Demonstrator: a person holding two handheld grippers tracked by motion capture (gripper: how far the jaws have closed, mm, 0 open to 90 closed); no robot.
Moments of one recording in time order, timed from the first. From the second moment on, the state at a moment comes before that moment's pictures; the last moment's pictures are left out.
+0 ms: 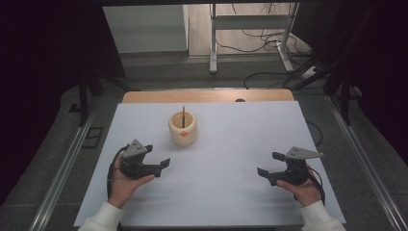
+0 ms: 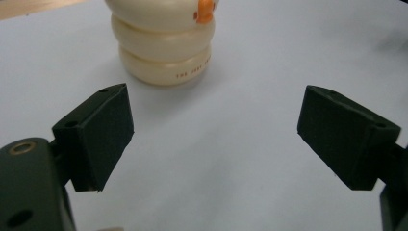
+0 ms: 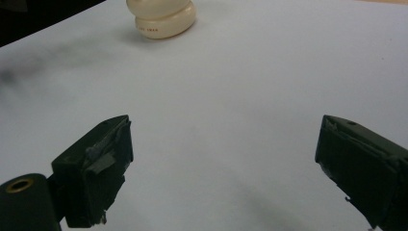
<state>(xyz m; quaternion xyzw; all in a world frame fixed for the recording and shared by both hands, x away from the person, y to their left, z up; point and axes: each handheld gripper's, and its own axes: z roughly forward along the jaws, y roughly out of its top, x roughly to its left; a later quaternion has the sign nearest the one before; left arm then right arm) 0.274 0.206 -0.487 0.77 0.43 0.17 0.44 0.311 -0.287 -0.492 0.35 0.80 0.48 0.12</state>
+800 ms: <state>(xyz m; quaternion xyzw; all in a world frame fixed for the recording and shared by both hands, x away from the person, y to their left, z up) 0.253 0.233 -0.509 0.77 0.44 0.18 0.42 0.314 -0.288 -0.500 0.34 0.81 0.46 0.12</state>
